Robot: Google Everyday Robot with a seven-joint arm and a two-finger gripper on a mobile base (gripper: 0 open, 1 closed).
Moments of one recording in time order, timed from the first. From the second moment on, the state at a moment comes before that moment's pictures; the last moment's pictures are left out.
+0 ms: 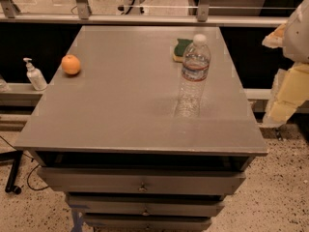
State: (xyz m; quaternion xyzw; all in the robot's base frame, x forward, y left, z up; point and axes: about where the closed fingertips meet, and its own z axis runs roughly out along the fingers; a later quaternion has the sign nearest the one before) arm 0.438 -0.216 0.978 -0.60 0.78 -0.04 0.16
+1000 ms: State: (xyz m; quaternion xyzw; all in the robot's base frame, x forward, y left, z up) arm 0.461 -0.203 0.955 -0.58 0.78 0.05 0.23
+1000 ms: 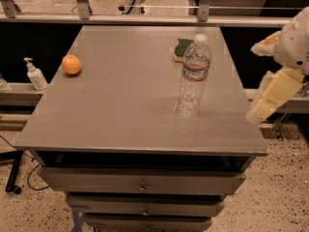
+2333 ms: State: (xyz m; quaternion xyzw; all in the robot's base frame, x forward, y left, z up) arm 0.517 -0.092 0.939 -0.57 0.64 0.25 0.45
